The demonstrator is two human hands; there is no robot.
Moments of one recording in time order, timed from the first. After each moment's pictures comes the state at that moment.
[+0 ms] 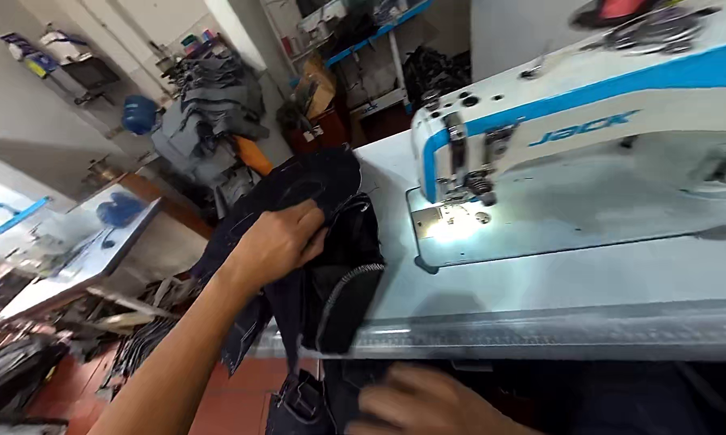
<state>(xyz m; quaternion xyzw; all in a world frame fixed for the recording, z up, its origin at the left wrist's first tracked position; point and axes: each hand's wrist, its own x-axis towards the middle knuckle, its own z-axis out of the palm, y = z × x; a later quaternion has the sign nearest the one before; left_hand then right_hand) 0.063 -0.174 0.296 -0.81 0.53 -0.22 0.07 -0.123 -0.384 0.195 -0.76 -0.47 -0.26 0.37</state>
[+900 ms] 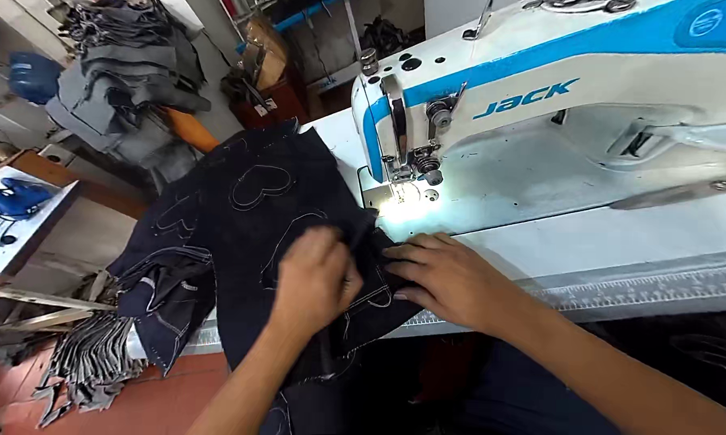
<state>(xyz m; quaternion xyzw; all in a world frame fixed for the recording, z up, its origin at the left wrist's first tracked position) 0.011 -0.247 0.155 -0.87 0.42 -0.25 -0.09 -0.042 -0.491 0.094 -0.92 -0.29 -0.19 0.20</state>
